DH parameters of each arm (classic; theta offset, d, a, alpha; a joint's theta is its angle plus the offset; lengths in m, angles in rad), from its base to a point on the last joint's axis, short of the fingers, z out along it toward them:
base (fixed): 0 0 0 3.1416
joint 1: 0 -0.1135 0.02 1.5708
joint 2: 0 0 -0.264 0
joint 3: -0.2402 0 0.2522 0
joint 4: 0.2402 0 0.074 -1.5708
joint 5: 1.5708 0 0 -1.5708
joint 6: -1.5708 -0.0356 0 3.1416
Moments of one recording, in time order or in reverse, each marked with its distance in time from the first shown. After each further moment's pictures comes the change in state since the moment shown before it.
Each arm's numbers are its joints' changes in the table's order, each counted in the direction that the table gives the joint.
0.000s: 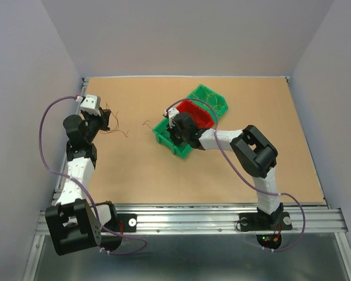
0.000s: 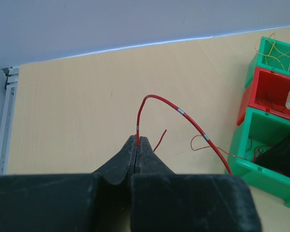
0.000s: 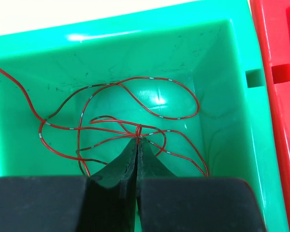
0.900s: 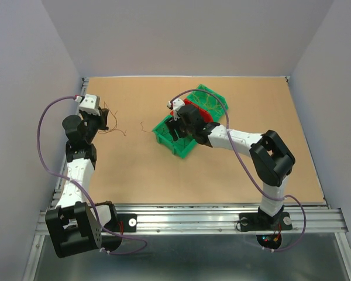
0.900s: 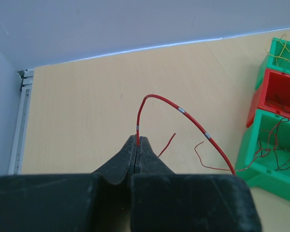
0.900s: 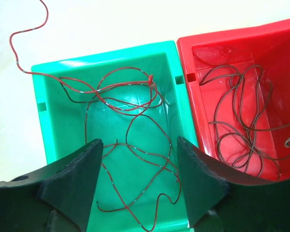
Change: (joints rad) left arm 0.000 -0.023 -0.005 0.023 -0.032 -0.029; right arm 0.000 -0.196 0.008 0.121 0.086 0.021
